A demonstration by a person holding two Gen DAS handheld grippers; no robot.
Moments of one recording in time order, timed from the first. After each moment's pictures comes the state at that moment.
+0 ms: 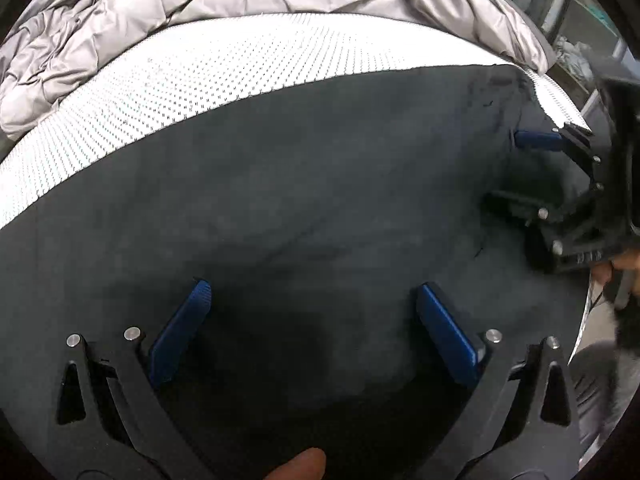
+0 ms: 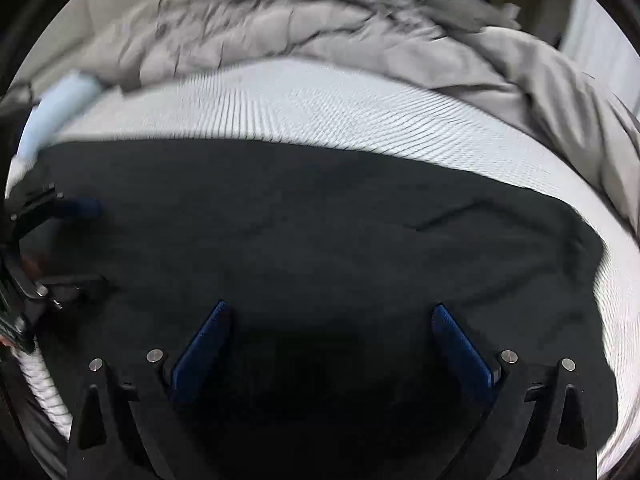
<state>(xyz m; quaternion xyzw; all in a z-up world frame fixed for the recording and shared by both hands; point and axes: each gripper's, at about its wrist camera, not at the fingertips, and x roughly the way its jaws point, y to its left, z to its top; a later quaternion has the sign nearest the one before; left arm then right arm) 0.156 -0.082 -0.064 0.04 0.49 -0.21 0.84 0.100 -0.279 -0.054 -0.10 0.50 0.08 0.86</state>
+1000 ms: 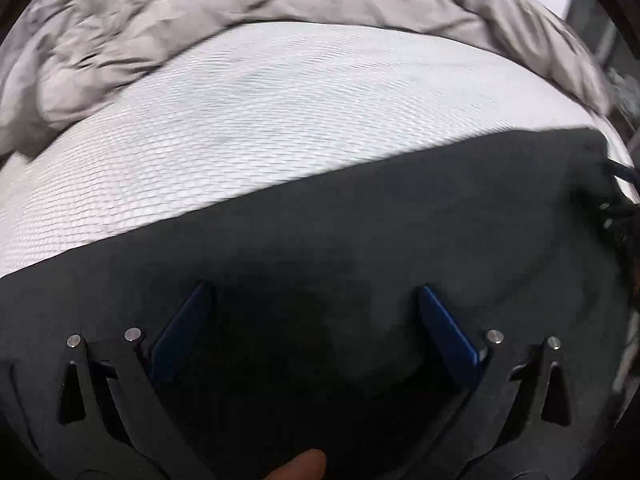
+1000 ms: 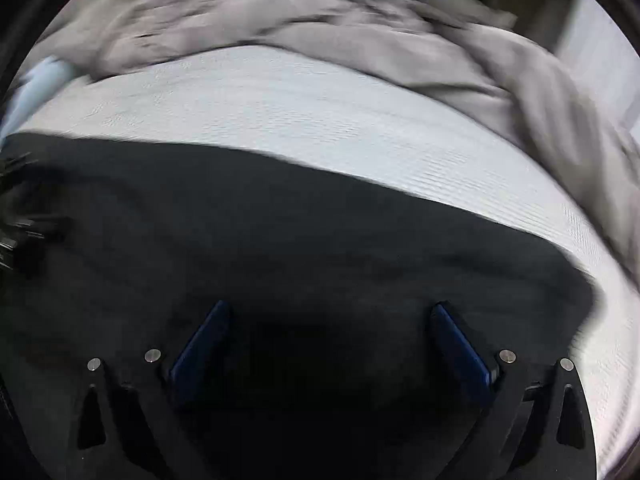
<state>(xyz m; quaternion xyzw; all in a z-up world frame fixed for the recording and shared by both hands) 0.233 -0.011 -0.065 0.03 0.50 -0.10 0.86 0.132 -0.327 -0.057 -0.14 0.49 0.00 0.86</state>
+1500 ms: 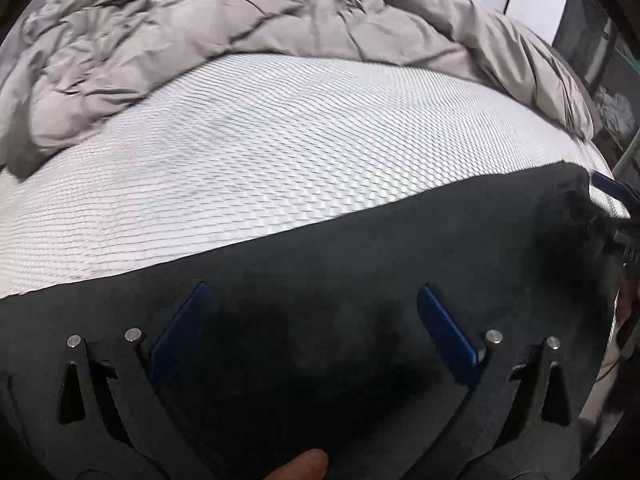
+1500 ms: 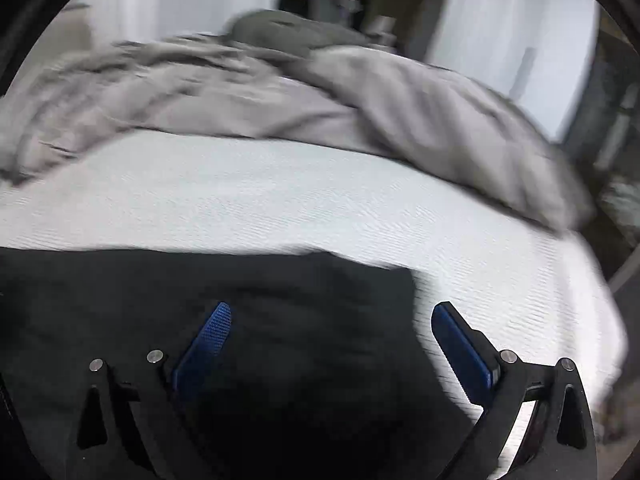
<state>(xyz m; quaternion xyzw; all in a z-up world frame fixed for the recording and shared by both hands) 0.241 -0.053 -0.035 0.00 0.48 -0.14 0.87 0.125 -0.376 -0.002 -0.05 0.42 -0.09 0.90</state>
